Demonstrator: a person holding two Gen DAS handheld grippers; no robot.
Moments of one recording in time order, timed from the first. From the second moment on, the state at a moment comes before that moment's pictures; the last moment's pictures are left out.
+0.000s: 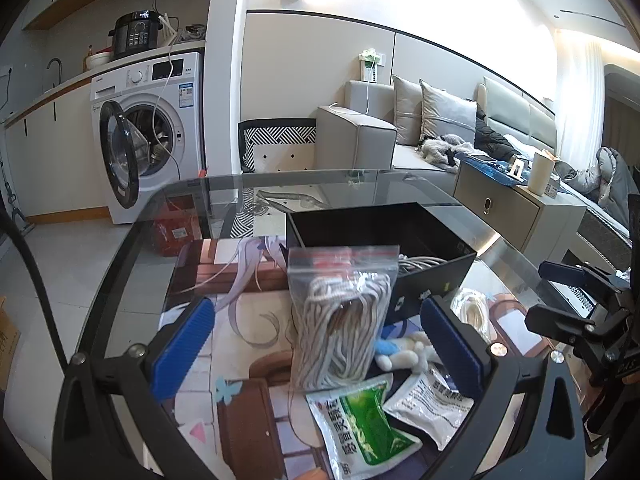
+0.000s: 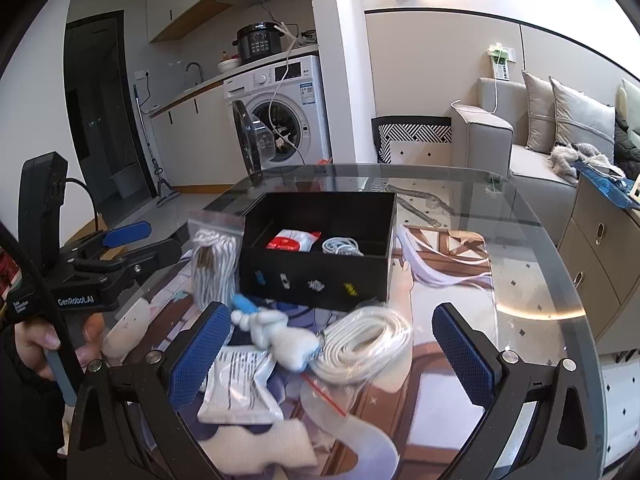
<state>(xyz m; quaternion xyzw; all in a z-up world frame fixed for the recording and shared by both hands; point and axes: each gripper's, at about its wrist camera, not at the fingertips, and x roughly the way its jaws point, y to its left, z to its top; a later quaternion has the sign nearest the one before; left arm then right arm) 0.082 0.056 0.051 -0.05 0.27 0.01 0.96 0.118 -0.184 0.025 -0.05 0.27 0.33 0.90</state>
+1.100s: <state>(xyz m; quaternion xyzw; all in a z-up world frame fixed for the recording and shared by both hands) 0.050 0.049 0.033 -0.06 0.28 0.02 0.96 0.058 -0.176 -0.038 -0.11 0.33 0.42 0.84</state>
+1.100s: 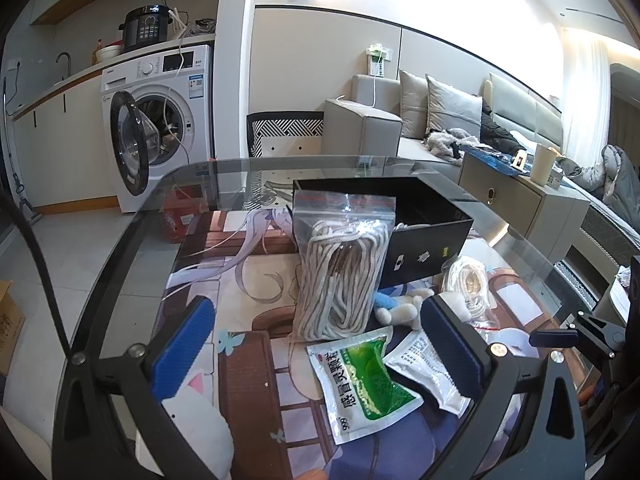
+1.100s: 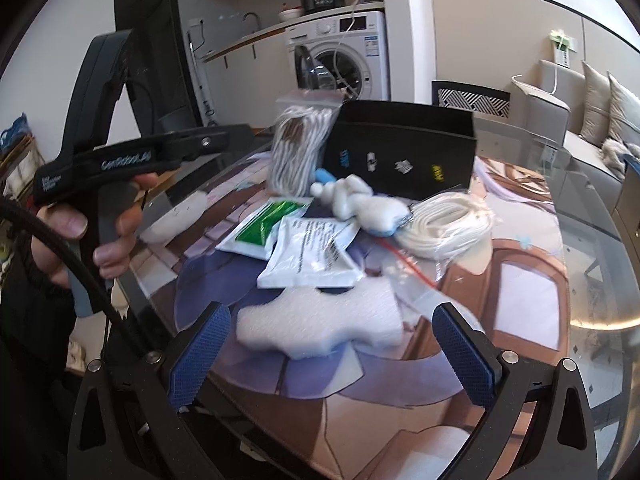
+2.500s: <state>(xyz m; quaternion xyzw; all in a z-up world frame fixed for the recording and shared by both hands) 0.060 0.044 0.014 -0.05 0.29 0.02 0.95 0.052 -0.157 -0.057 -0.15 0.32 0.42 0.84</state>
